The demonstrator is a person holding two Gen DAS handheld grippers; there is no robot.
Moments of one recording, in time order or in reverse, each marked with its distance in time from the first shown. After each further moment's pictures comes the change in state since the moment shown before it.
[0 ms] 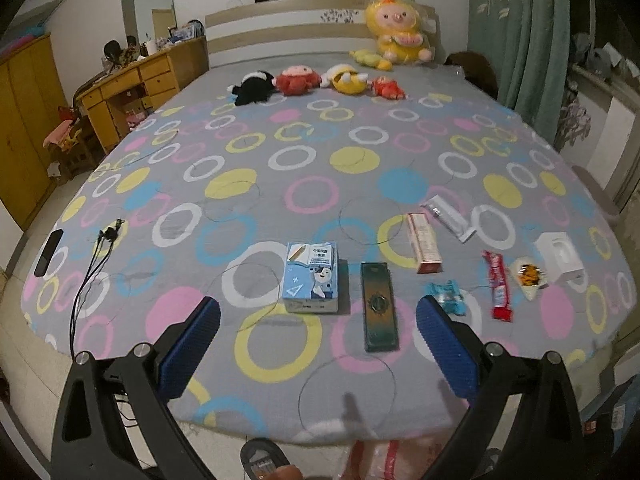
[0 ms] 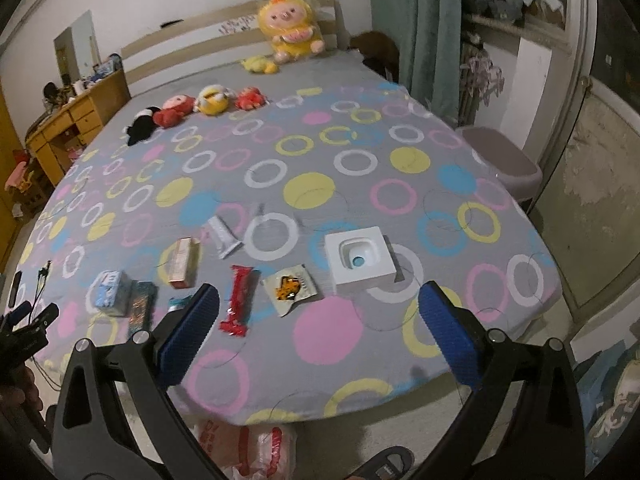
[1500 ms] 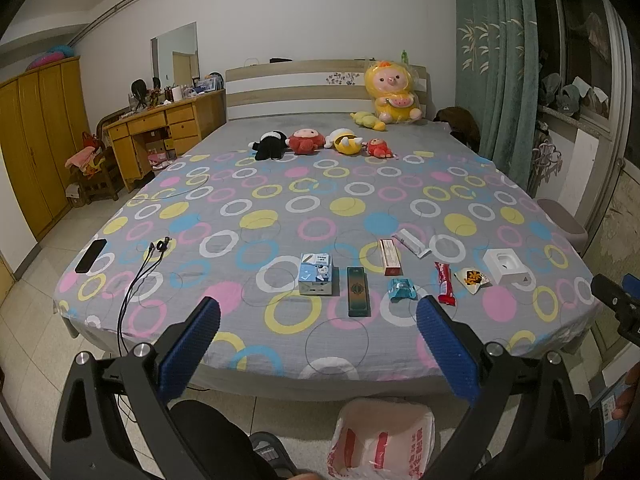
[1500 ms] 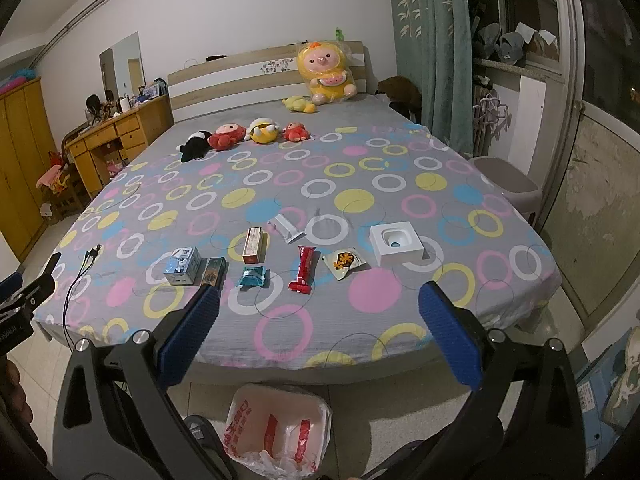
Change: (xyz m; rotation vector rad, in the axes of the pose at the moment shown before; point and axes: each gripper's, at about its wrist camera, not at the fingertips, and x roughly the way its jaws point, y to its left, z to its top) left arm -0.208 0.003 -0.072 -0.042 -0.236 -0.001; right arm -0.143 0.069 -0.121 -0.055 -0.203 0.082
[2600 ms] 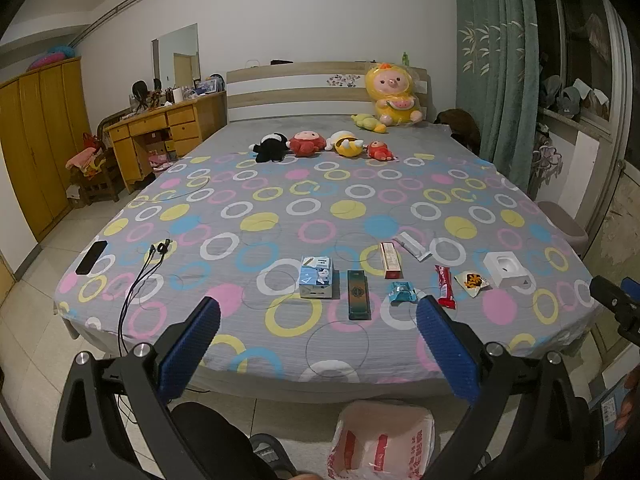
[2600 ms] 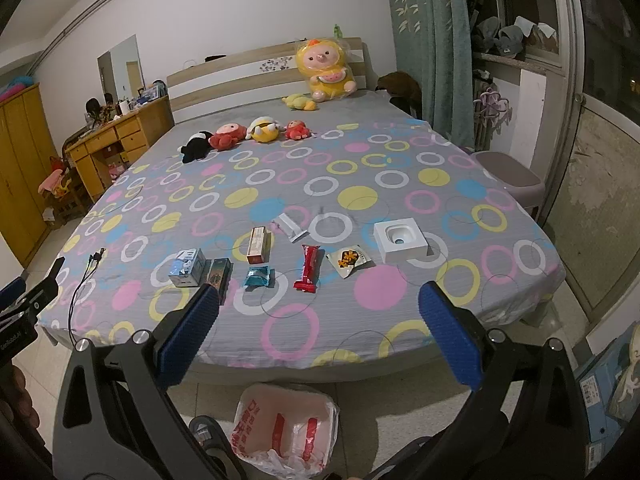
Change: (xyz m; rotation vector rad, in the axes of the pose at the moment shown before) left arm 0.001 0.004 0.001 -0.004 0.000 -0.004; right arm 0.000 0.006 0.001 0.026 0.010 0.011
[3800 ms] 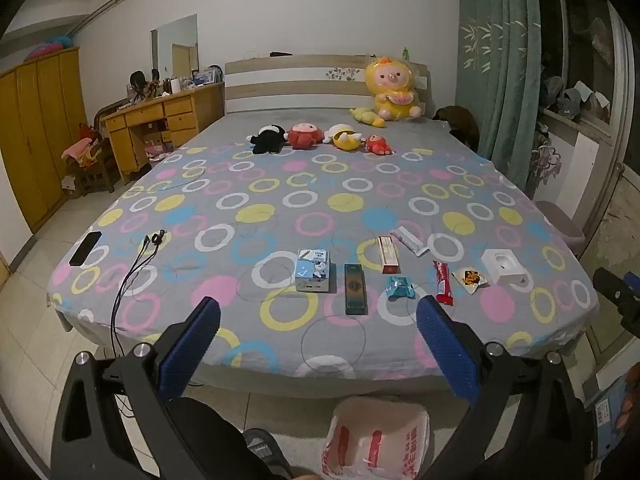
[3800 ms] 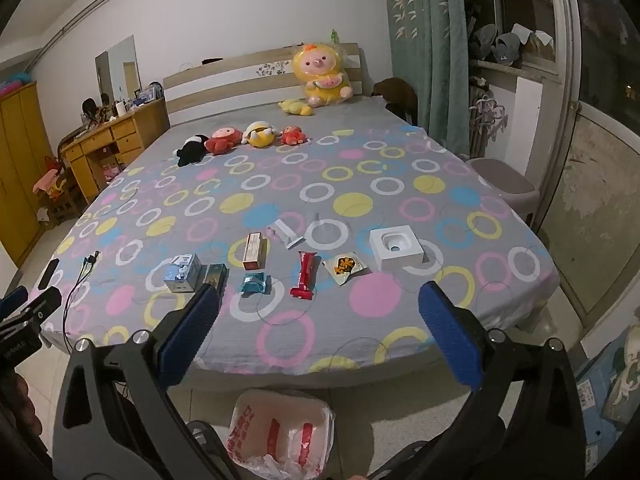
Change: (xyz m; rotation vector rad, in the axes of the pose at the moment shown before) left arm 0.015 -0.002 -0.012 -0.016 0.024 -0.014; right arm 0.000 -0.001 0.007 -0.006 -0.018 -0.022
